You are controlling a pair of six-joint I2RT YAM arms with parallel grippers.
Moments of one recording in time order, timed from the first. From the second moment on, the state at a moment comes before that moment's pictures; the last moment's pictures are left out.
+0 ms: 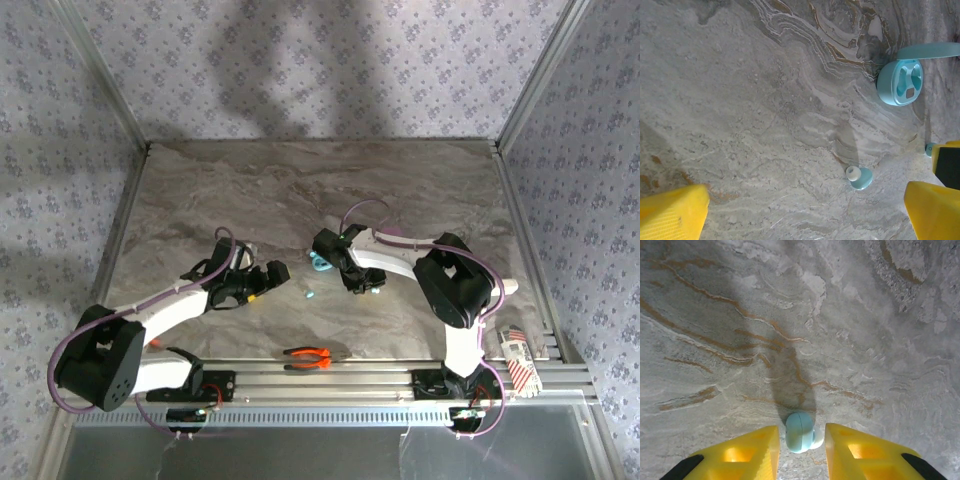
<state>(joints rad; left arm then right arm) -0.46 1.25 0.48 -0.13 0.35 -0.83 0.82 1.89 1.25 -1.05 0.35 0.61</state>
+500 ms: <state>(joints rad) -0.46 1.25 0.47 -0.13 0.35 -0.83 0.82 1.90 1.22 -1.03 0.33 0.62</state>
